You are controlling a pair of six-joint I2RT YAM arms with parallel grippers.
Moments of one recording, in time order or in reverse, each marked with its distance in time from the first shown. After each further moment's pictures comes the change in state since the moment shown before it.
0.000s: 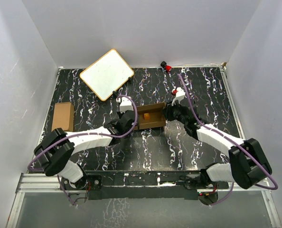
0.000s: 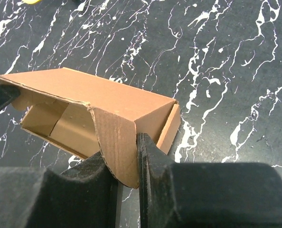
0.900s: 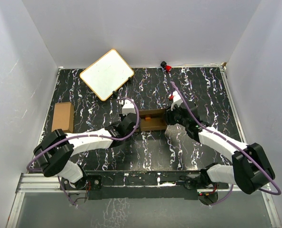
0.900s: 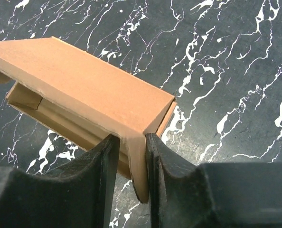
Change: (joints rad) left arm -0.043 -0.013 -0.011 -0.023 0.010 0.002; right arm 0.007 -0.053 -0.032 -0.085 -0.016 -0.199
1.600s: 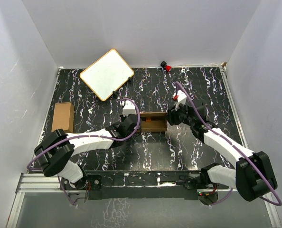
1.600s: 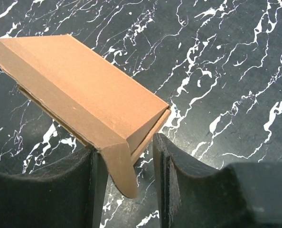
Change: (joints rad) left arm -0.013 0.006 0.000 -0.019 -0.008 -0.010; right arm -0.081 -0.090 0.002 -0.077 -0.137 -0.081
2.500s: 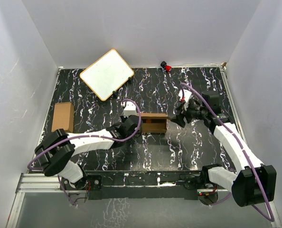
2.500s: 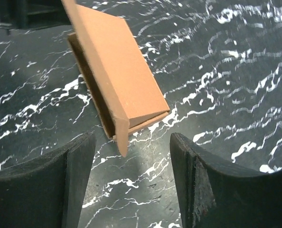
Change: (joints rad) left arm -0.011 0.006 0.000 -0.026 -0.003 0.000; right arm -0.214 -0.067 0.200 -0.430 -0.451 -0.459
